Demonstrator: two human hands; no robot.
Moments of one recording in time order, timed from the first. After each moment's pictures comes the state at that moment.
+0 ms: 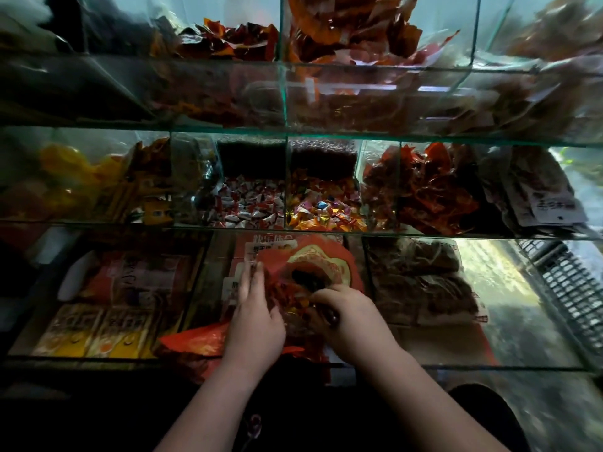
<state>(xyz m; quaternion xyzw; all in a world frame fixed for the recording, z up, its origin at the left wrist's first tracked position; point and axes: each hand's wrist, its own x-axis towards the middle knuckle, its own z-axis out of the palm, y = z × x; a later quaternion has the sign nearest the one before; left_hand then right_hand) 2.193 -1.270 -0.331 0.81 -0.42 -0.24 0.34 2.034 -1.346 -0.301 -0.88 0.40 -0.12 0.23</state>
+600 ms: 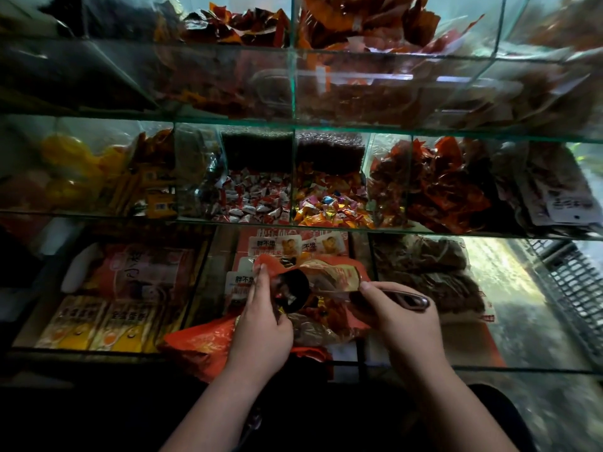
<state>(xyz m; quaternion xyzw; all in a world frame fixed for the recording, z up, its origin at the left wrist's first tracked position) 2.197 -1.263 -0.348 0.78 -0.41 -0.31 0.37 2.004 -1.349 -0.304 -0.42 0.53 -0.41 0.61</state>
